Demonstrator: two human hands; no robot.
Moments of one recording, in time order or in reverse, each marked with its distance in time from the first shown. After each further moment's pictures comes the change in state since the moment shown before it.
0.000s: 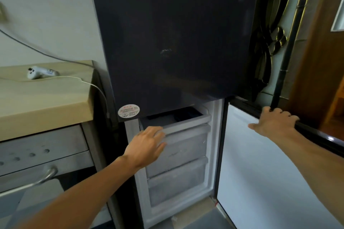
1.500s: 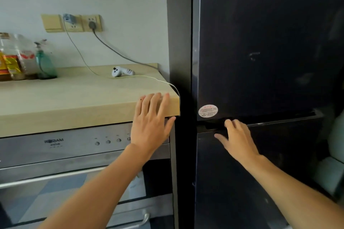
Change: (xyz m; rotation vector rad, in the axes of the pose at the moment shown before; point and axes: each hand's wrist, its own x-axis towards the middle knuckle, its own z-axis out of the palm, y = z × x) left_hand -0.096 -0.126 -0.116 0.534 0.561 -0.268; right_hand -0.156 -0.258 0.023 0.610 0.441 -0.804
